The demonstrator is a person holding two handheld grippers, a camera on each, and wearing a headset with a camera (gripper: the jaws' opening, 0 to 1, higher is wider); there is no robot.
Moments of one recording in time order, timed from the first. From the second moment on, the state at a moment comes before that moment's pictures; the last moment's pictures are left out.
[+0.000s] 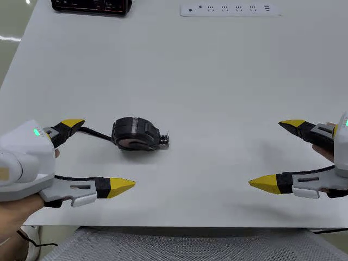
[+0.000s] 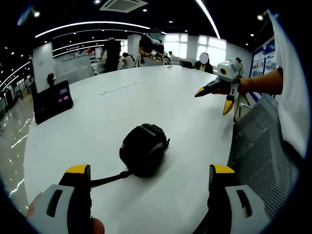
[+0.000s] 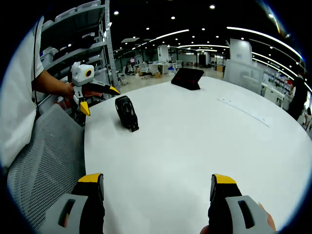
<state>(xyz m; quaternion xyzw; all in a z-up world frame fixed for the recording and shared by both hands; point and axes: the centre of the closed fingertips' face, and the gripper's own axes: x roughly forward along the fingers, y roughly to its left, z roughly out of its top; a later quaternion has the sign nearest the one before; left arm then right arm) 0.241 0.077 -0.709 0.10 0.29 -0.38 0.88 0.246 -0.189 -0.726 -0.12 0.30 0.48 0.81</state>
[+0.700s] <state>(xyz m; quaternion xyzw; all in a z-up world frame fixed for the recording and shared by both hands) 0.234 0.081 -0.713 0.10 0.30 -0.39 0.87 0.240 -0.193 -0.730 -0.14 0.31 0.49 0.80</state>
